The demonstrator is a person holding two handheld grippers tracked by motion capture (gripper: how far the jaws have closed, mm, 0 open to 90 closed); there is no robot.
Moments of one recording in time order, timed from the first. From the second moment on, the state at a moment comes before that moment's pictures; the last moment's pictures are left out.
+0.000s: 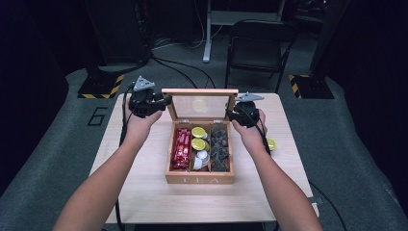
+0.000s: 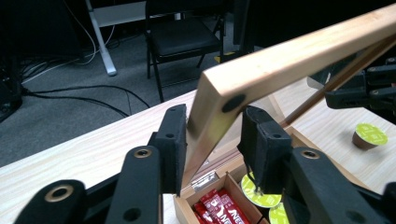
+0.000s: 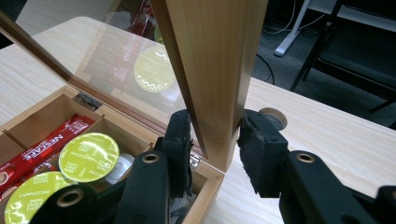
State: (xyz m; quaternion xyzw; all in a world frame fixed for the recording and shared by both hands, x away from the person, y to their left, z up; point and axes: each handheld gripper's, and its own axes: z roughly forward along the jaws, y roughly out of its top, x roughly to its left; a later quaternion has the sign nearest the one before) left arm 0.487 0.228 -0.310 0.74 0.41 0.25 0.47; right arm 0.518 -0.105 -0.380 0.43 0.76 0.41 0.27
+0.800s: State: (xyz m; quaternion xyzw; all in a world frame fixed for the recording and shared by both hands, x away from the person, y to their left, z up) left arm 0.456 0.235 -0.329 0.75 0.38 0.25 0.49; right arm 0.483 -0.112 -0.382 0.42 0.76 0.44 0.24
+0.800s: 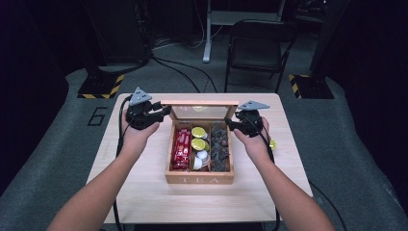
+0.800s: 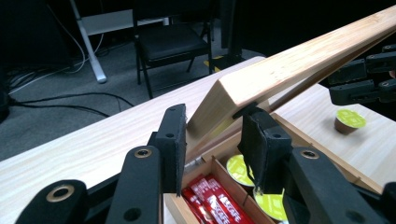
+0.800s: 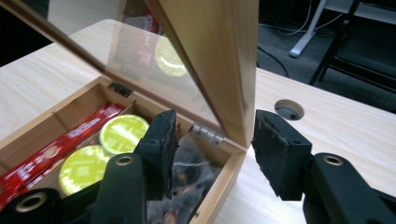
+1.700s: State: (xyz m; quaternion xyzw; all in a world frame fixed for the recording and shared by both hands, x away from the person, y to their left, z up) left arm 0.420 0.241 -0.358 0.75 0.37 0.23 0.50; right arm 0.426 -0.128 -0.364 0.36 0.76 0.48 0.24
